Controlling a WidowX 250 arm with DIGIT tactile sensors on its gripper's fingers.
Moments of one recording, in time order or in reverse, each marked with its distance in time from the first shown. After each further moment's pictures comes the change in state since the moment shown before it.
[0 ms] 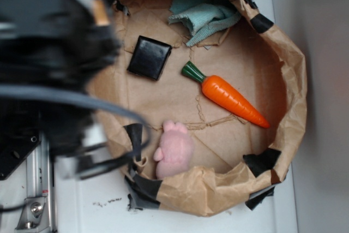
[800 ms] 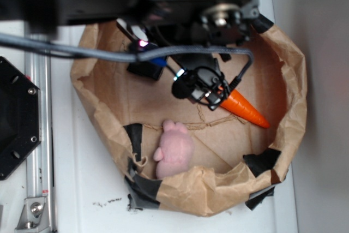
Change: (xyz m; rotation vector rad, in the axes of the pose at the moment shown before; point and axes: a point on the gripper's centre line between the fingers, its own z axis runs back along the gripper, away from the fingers) arm 0.060 0.020 -0.101 0.096 0.106 0.498
